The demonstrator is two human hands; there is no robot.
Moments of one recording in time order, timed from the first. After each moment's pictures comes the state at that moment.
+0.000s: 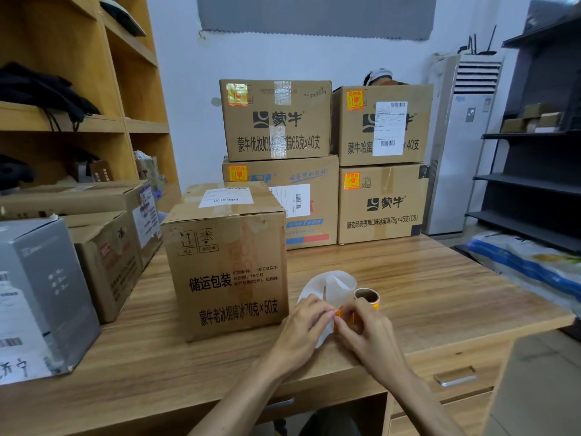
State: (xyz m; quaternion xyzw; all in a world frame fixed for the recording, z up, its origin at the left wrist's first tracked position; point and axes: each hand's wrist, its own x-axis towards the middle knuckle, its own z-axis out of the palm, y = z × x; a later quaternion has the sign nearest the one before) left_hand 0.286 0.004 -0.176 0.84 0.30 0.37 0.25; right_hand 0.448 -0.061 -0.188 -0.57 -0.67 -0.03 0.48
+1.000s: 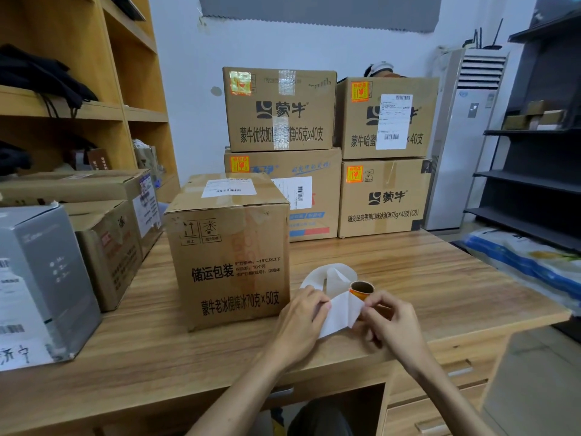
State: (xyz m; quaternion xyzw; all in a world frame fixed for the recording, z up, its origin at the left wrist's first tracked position) left_hand 0.286 0.004 -0.178 0.85 0.35 0.37 0.16; right_hand 0.463 -0.086 -0.158 -0.57 -0.52 0.25 0.59
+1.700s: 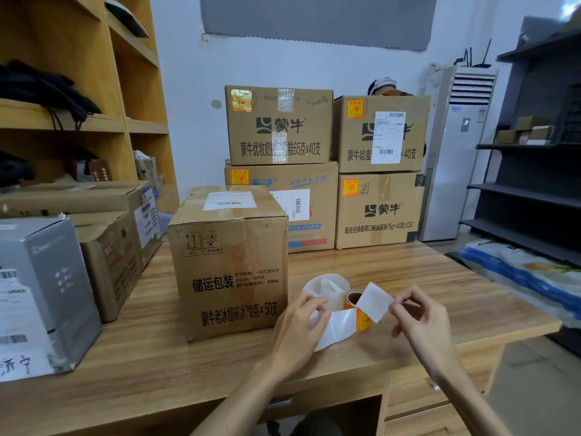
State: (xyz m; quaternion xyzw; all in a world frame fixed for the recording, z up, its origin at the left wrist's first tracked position) left_hand 0.285 -0.011 -0.163 0.82 0.35 0.42 0.16; right_hand 0.480 -0.117 -0.121 -0.56 -0.50 0.14 0.64
